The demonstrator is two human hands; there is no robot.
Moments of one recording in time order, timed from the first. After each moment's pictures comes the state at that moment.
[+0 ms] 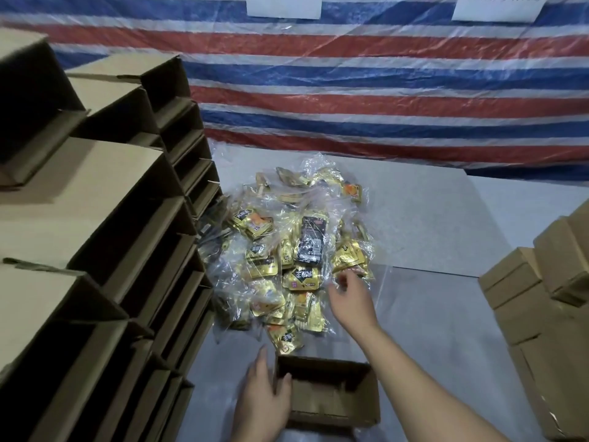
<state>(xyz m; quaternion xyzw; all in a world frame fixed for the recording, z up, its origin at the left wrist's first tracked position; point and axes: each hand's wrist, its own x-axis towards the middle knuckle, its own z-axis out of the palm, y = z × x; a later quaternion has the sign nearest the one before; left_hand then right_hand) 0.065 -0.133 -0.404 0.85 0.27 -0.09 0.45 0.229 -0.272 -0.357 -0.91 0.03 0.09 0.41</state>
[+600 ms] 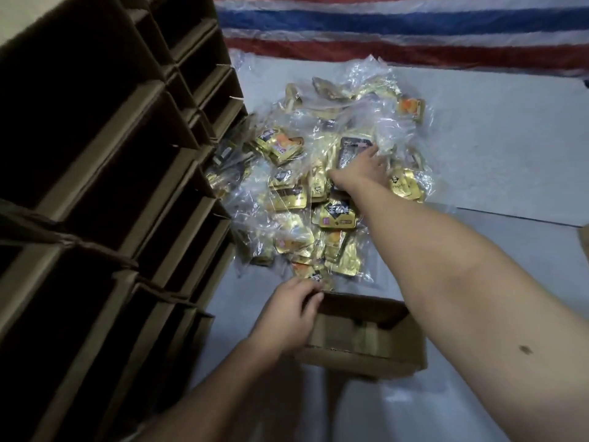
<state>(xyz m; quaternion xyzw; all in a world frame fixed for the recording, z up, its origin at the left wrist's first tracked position) 0.113 -0.119 -0.430 0.92 0.06 -0.03 0.38 0.390 -0.191 -0.415 -0.96 0.07 0.12 0.24</state>
